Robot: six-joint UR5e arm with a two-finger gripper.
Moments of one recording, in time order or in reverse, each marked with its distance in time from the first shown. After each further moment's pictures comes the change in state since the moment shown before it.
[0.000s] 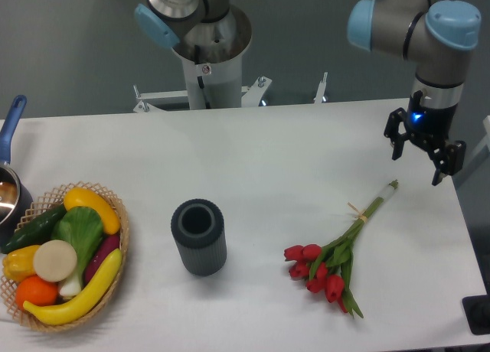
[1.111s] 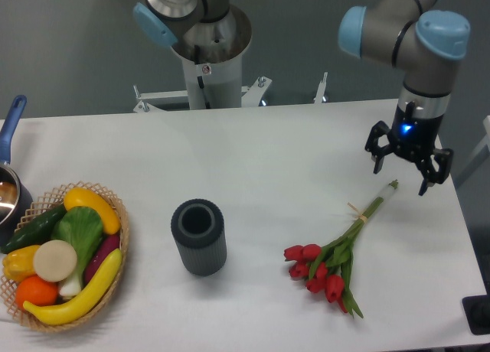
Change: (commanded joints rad) arm -0.067 -0.026 -0.025 0.017 -0.066 -0.327
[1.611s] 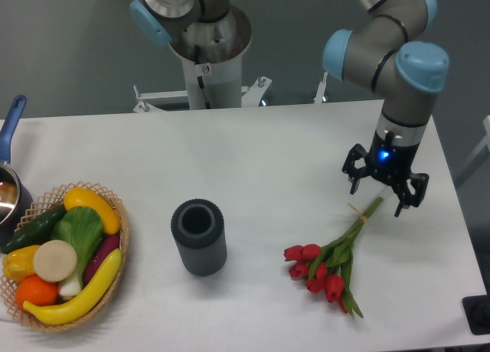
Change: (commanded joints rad) arm -0.051 -0.055 -0.011 0.055 0.008 -0.068
